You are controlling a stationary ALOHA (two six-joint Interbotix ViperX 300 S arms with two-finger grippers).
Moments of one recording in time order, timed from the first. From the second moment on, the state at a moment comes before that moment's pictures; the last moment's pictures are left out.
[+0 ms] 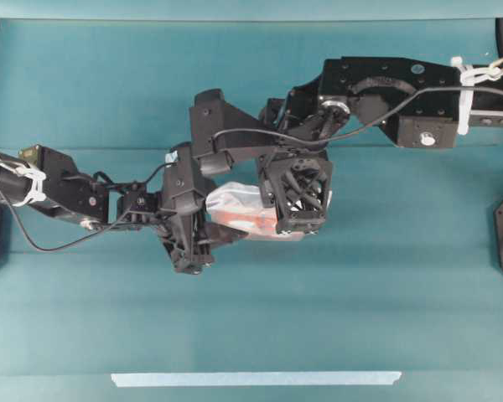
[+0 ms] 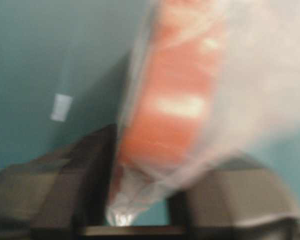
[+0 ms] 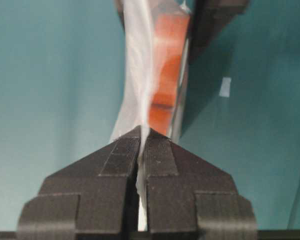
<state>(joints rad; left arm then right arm) 0.03 0.22 0.81 0.01 -0.56 -0.17 -0.15 0.12 0.06 0.27 1.11 -0.33</state>
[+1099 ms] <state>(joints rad) 0.02 0.23 0.81 0.01 -0.54 -0.08 -0.15 0.12 0.07 0.27 1.13 -0.33</state>
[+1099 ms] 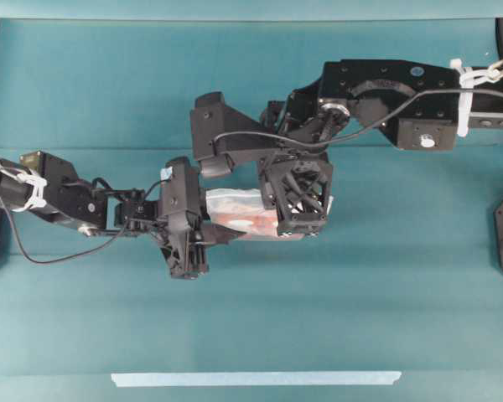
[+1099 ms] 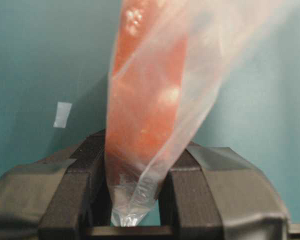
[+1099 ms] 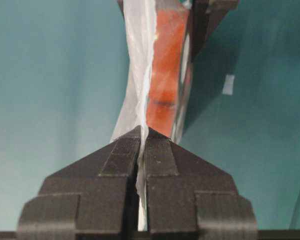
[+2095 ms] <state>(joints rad) 0.01 0.23 0.81 0.01 -0.52 -0.07 -0.11 0.06 0.07 0.23 1.08 -0.28</state>
